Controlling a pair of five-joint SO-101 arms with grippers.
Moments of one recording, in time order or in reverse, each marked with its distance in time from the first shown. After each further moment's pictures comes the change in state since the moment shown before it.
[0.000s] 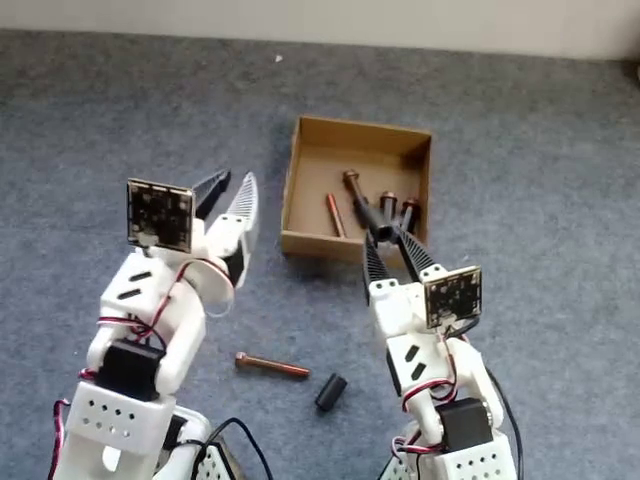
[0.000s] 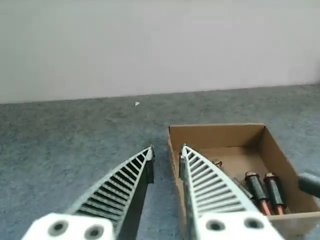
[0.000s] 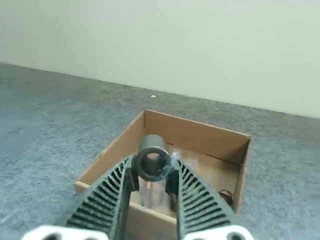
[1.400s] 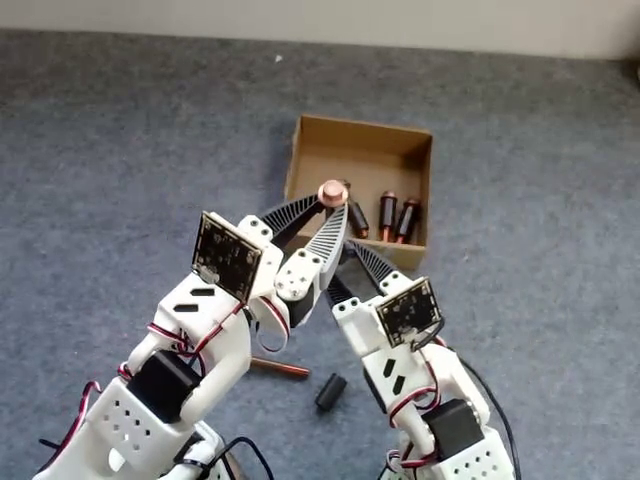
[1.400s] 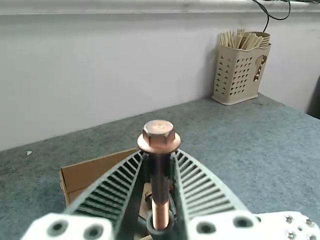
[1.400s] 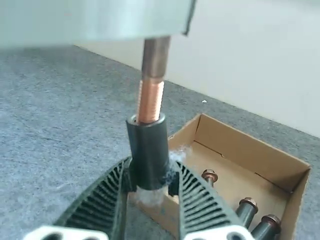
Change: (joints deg) left arm 22.8 0.4 0.8 -10.3 0.1; right arm -12.2 0.0 0.0 0.0 5.8
